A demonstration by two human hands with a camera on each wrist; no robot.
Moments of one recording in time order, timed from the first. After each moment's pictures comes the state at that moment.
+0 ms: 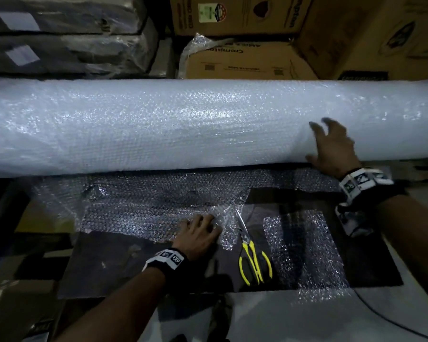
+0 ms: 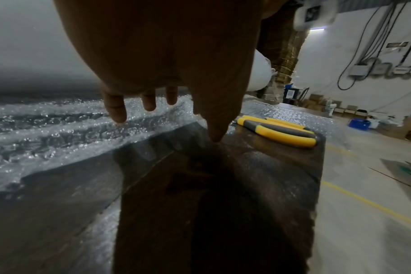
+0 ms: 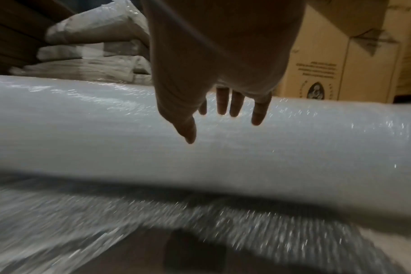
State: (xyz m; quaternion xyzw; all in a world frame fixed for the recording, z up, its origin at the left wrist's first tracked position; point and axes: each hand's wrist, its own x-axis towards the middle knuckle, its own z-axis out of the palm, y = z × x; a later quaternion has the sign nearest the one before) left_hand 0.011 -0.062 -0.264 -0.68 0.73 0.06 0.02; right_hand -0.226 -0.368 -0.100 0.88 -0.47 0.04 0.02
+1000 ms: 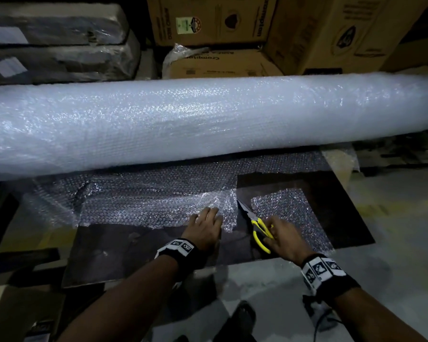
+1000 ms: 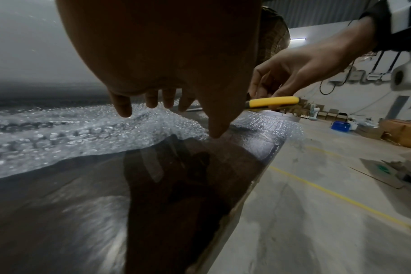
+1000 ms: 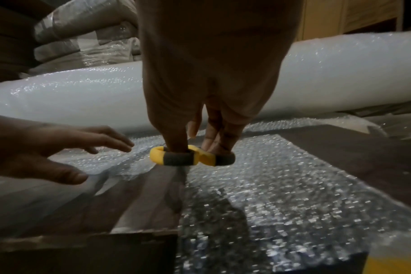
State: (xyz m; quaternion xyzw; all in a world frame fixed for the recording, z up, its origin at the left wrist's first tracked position) left_hand -0.032 -0.037 -0.253 -0.68 0.72 0.09 0.04; right_hand -0.282 -0.125 -0.225 0.83 -0.49 -0.01 -0.27
